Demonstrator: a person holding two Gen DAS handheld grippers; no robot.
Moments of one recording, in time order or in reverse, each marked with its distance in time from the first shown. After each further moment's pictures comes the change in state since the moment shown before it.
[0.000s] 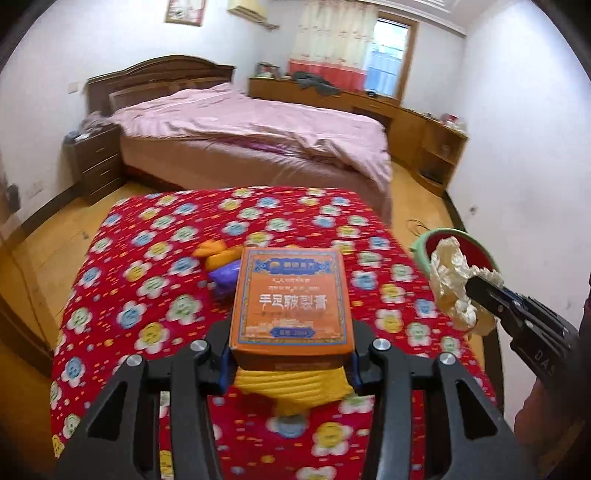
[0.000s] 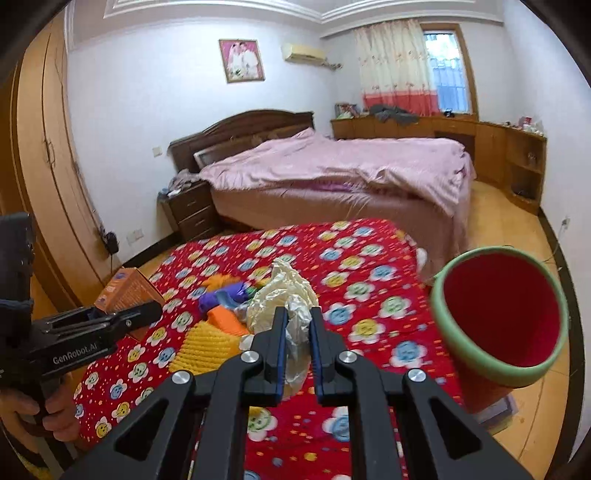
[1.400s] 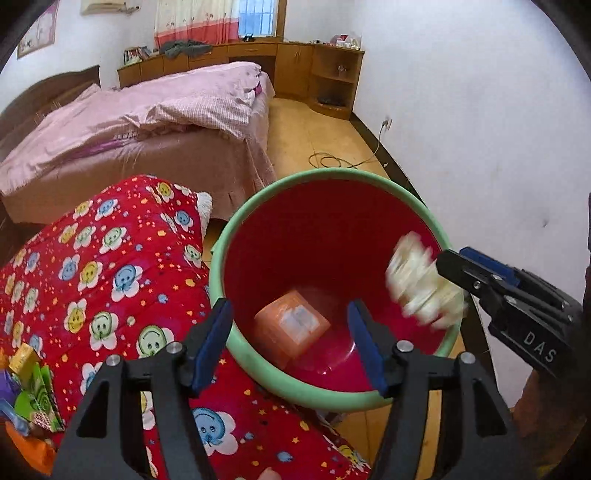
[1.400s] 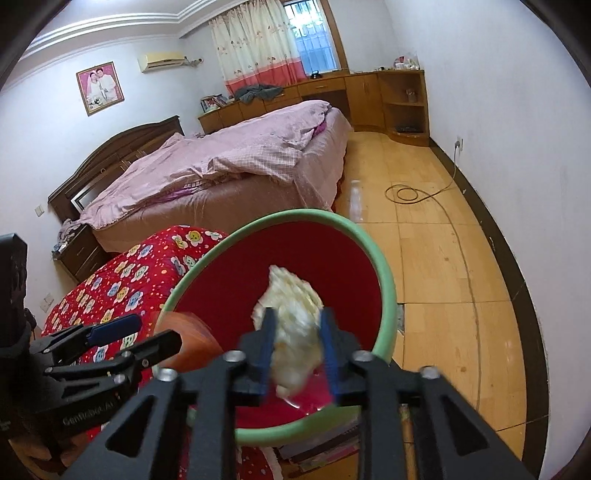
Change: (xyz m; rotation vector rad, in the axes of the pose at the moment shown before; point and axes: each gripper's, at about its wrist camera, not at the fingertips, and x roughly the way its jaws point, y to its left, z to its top) left arm 0.195 -0.267 0.026 0.345 0.200 -0.241; right arm 0.006 -0.273 -0.017 0.329 0.059 -0.340
